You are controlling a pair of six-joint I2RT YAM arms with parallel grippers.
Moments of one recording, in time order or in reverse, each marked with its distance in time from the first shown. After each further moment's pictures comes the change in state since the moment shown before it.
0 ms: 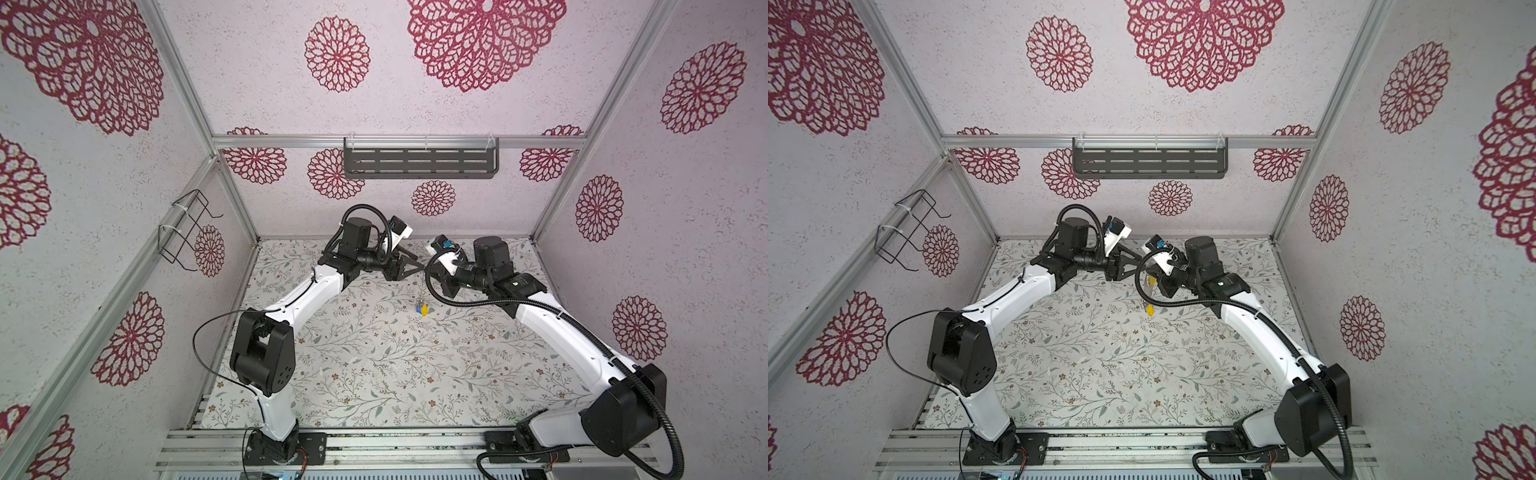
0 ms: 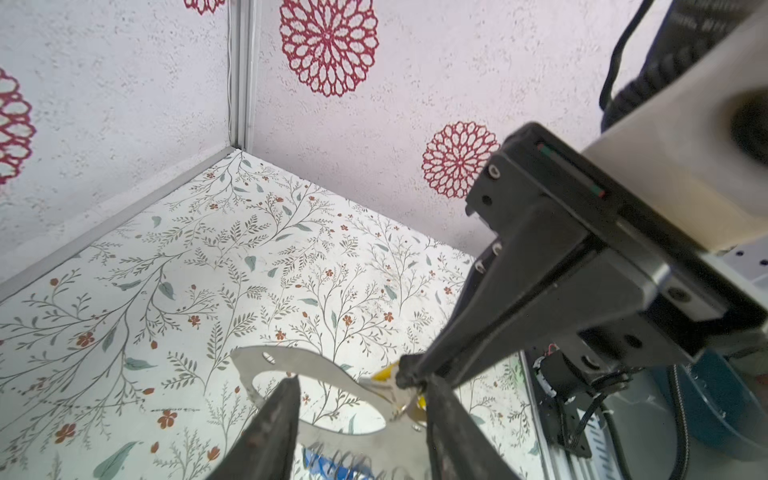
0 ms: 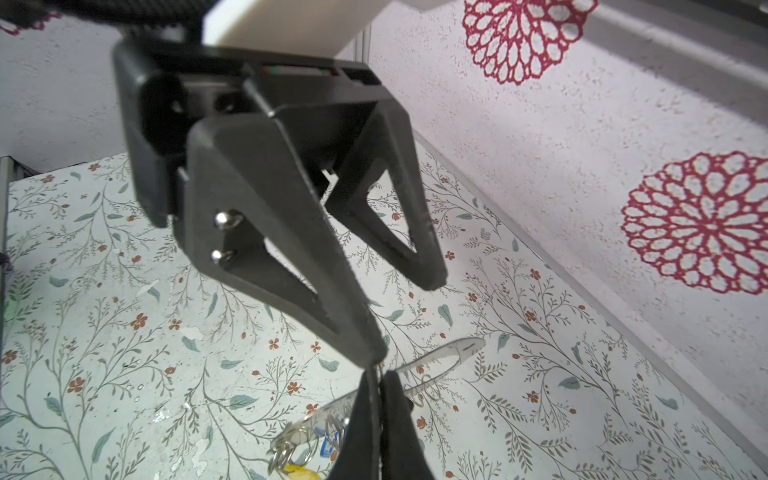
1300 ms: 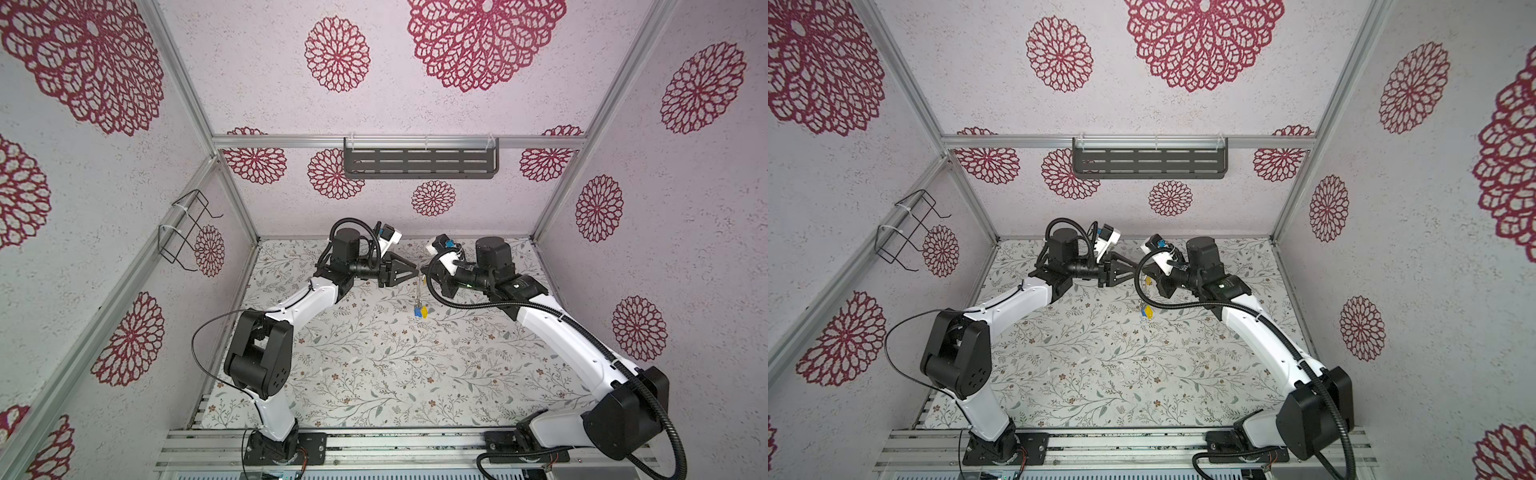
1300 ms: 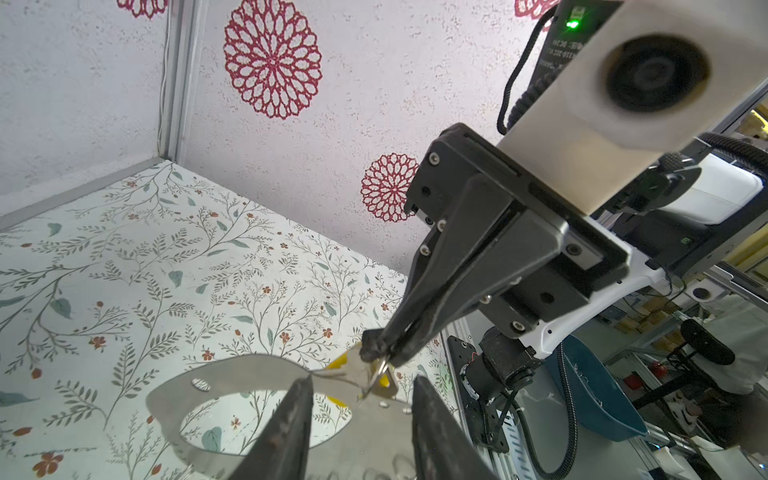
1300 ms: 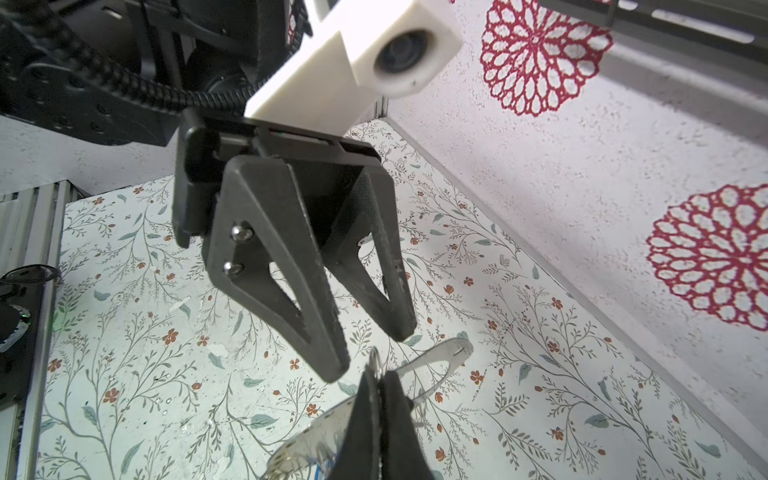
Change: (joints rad) left arm 0.037 -0.028 -0.186 0.359 0.211 -0.270; right arm -0.007 -0.014 -0.017 0.059 -0.070 0.035
